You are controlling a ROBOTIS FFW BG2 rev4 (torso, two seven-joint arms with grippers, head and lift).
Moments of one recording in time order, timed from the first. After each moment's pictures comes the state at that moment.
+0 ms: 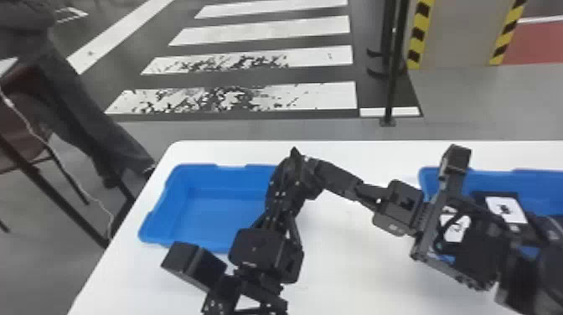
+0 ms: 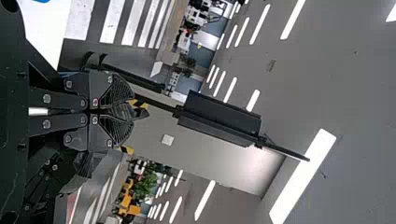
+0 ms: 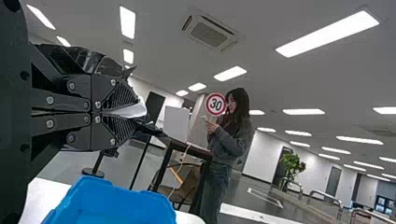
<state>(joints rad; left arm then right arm) 0.49 0.14 -0.31 -2.08 0.29 -0.29 0.06 -0.14 -0.29 0.33 -1.63 -1.52 0.76 0.39</state>
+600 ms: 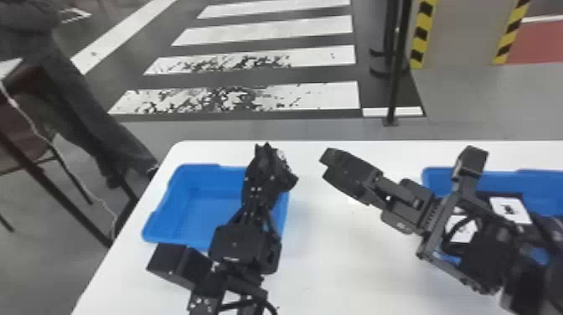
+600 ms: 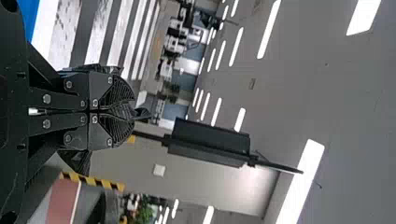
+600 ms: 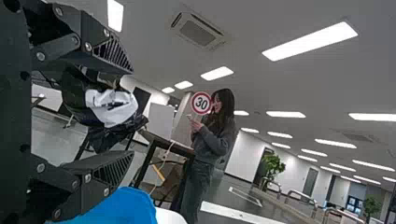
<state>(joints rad) 0.50 0.10 -0.21 -2.05 0.18 -0.32 0.10 -0.11 -0.29 0.32 -1.66 -1.49 0.65 0.42</state>
